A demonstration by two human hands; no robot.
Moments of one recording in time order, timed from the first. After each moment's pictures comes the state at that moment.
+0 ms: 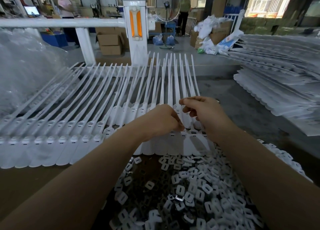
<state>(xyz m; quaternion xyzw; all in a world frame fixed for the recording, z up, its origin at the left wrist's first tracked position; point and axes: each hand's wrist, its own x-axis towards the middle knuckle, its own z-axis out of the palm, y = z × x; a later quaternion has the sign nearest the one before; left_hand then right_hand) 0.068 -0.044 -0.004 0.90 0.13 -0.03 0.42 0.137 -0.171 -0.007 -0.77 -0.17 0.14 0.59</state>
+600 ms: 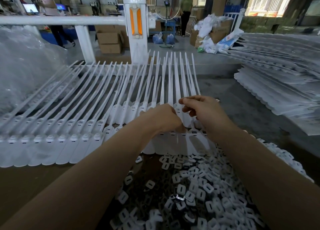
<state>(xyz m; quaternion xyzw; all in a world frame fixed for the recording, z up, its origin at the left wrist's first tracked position) 0.073 -0.052 -0.003 0.91 0.21 -0.07 0.35 0.134 -0.169 -0.008 -0.78 -0.18 0.14 0.58</state>
